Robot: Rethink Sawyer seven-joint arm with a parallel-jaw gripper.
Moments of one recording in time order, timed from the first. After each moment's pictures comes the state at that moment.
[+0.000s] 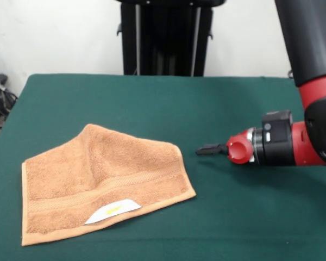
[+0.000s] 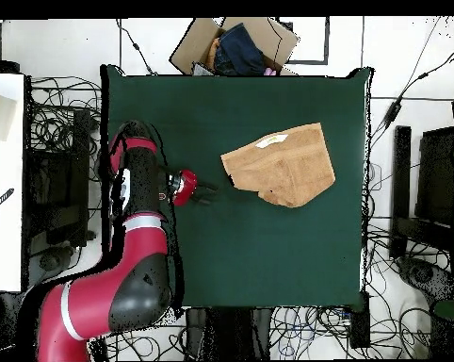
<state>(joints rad) 0.28 0.14 -0.04 0.56 -0.82 1.69 1.53</state>
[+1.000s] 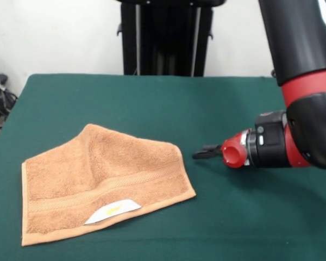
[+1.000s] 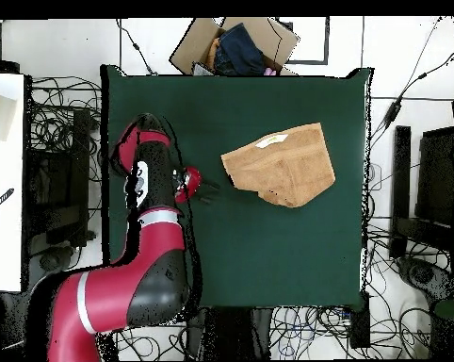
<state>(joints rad) 0.22 0.10 0.03 0.60 -0.81 1.68 1.46</state>
